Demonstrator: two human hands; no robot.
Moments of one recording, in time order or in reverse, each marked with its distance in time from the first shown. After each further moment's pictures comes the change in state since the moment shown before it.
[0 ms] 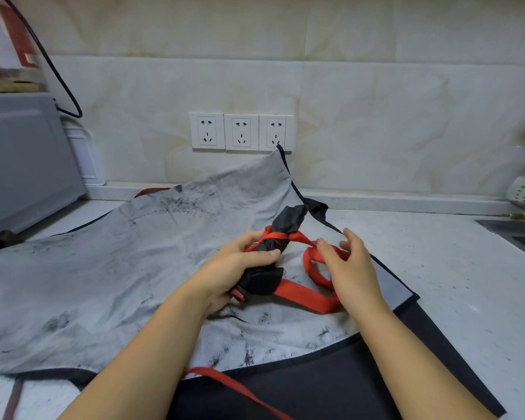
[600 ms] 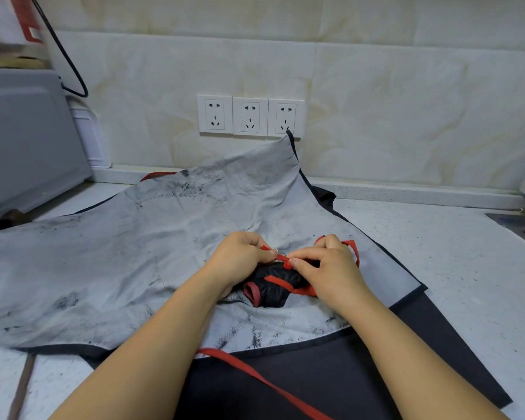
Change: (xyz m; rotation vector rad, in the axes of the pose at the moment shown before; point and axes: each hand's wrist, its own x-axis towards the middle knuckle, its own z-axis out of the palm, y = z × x) left_hand 0.008 -0.011 -0.005 0.463 0.255 -0.021; right_hand -0.003 0.010 0.026 -0.387 -0.218 -0.339
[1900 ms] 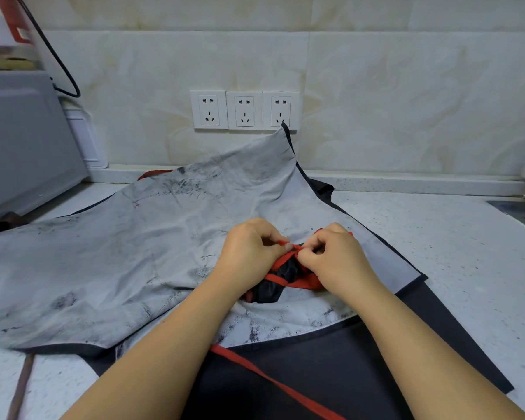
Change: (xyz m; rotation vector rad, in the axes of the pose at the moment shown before) left_hand -0.009 0.008 0.020 0.384 0.212 0.415; right_hand 0.002 -0.002 -0.012 -0.046 0.079 0.077
